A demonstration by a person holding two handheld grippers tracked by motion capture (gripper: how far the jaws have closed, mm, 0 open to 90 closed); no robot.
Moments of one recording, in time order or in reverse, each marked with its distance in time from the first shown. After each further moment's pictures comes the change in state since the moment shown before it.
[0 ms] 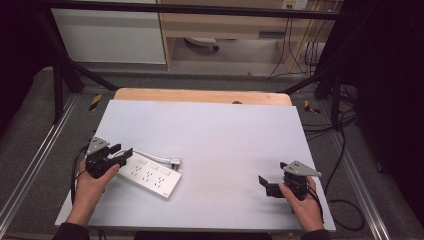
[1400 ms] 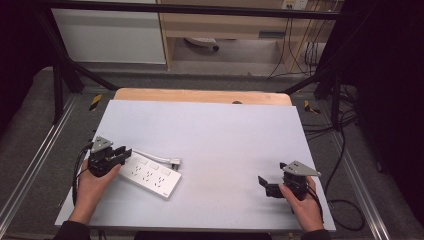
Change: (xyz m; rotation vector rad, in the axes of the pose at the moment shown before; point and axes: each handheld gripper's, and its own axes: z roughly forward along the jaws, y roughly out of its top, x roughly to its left) left arm 0.001 -0.001 0.008 0.068 -0.012 0.038; right arm 0.000 0.000 0.000 0.008 0.007 -0.001
